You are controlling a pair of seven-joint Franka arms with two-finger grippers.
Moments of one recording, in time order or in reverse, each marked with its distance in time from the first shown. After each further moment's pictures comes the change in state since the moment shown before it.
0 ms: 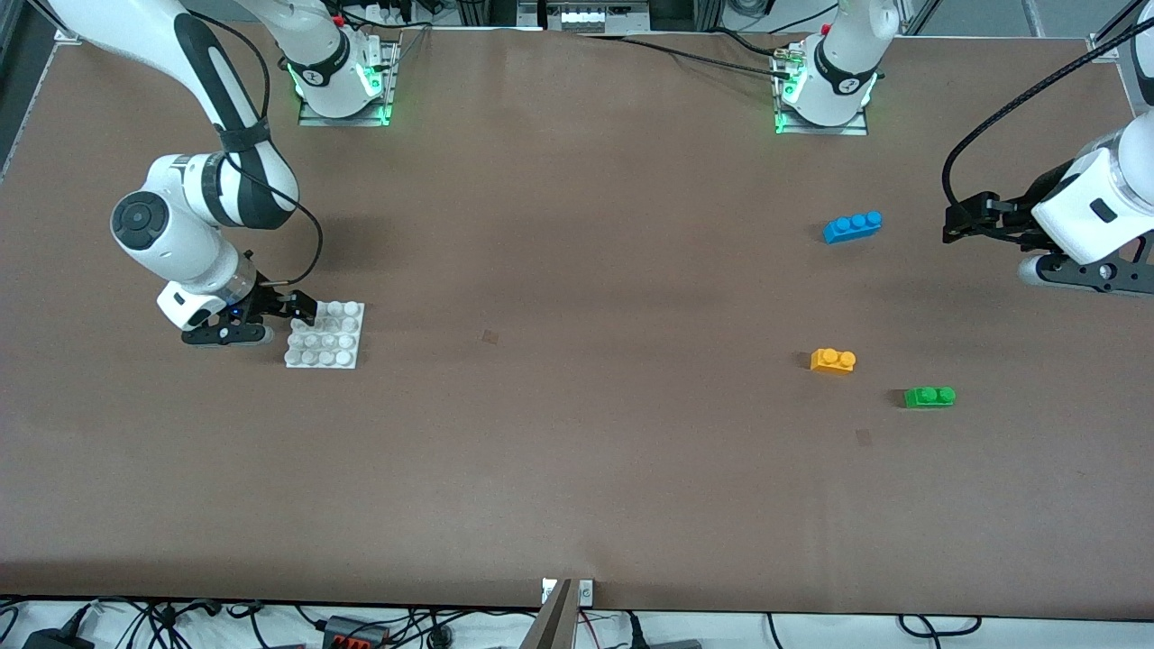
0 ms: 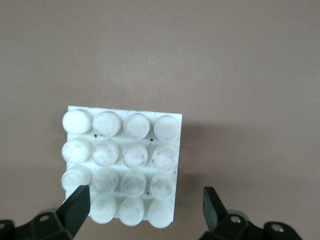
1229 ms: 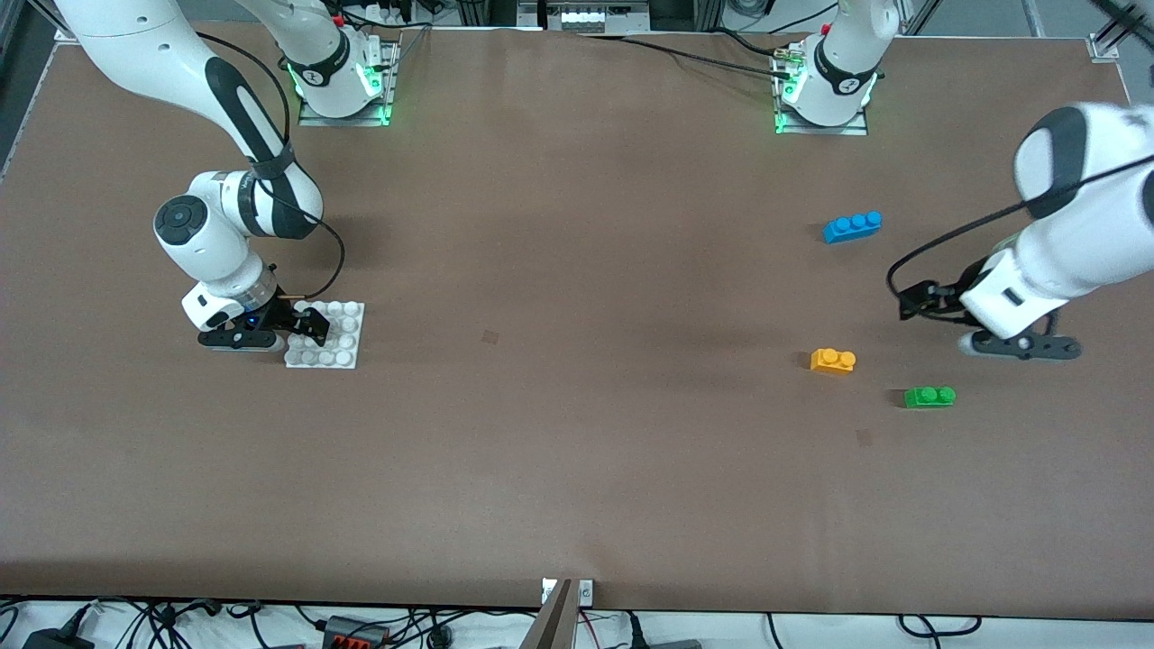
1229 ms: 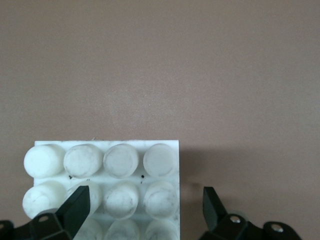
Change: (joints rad) left arm 0.037 0.059 0.003 -0.419 -0.001 0.607 -0.028; right arm -0.001 0.119 0.001 -0.041 0.000 0.301 0.079
